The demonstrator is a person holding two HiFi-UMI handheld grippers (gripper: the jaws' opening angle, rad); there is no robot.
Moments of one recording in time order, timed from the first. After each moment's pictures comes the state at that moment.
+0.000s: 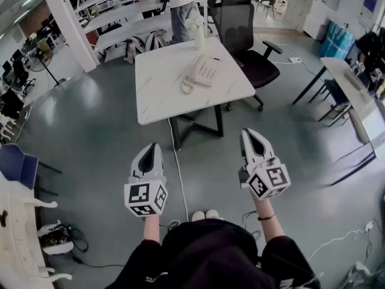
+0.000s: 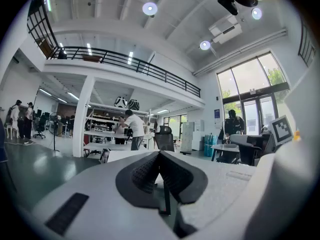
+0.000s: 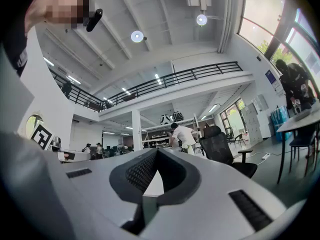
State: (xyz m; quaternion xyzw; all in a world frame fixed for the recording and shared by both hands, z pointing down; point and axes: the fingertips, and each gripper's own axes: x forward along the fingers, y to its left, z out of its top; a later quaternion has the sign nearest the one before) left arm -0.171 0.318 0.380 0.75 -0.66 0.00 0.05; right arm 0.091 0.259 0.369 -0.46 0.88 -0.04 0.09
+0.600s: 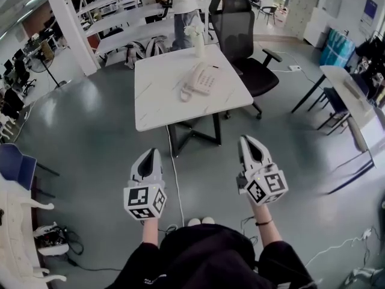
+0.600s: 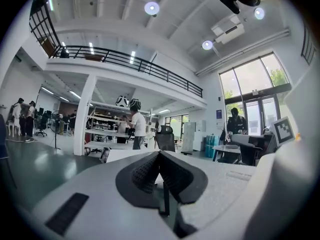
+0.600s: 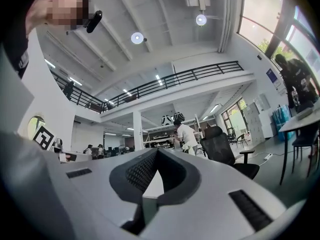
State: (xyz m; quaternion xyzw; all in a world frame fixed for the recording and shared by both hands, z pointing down) left arm -0.161 0.307 0.387 0.75 -0.66 -0.01 0.06; right arm 0.103 0.248 0.372 -0.45 0.89 -0.04 0.10
